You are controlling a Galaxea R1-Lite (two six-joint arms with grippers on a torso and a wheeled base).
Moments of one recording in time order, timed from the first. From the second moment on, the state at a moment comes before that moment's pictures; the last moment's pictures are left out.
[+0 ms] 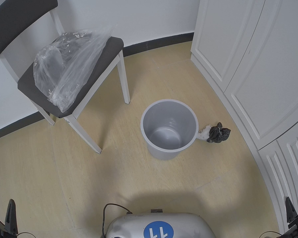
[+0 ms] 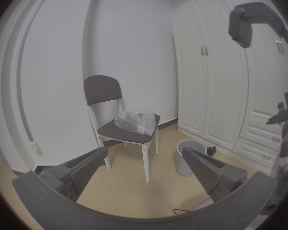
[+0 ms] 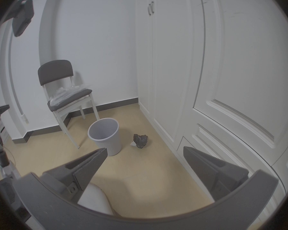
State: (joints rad) left arm 0.00 0.02 -0.05 -0.22 -0.12 0.07; right arm 0.00 0.02 -0.02 -0.02 -0.02 0.01
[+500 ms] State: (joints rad) left arm 0.00 0.02 -0.06 -0.20 -0.10 -0.03; right arm -0.01 0.07 -0.20 -0.12 -0.02 0.01
